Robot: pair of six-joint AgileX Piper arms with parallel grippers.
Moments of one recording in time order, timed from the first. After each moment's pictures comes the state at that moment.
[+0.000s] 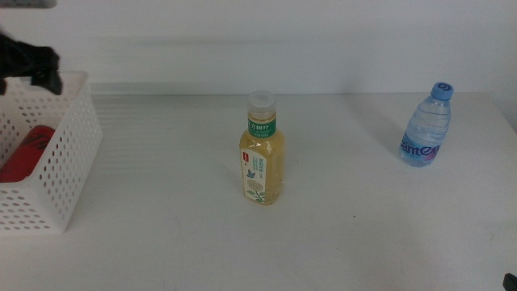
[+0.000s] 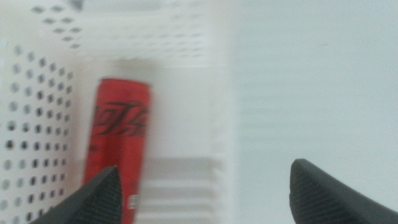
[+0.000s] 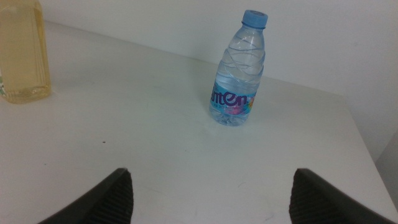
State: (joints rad) left arm 0.15 1.71 -1.59 -0.07 0.96 0.18; right arm 0.15 -0.01 0.03 0.02 0.23 -0.19
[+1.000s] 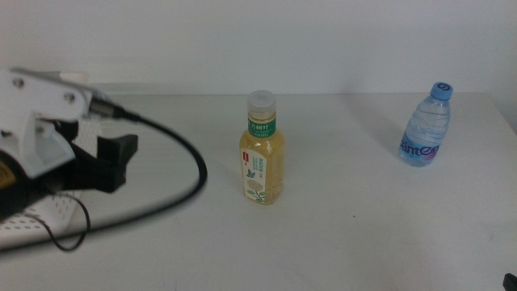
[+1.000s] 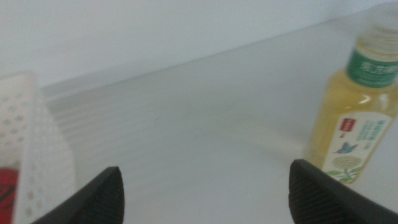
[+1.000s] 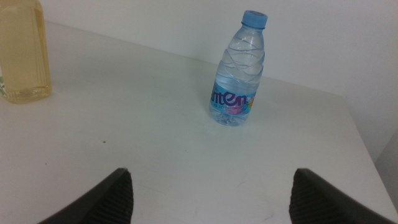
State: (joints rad) left arm -0.27 0.99 -0.59 -0.06 0.08 0.14; right arm 0.15 -0.01 0.03 0.02 0.23 -0.19
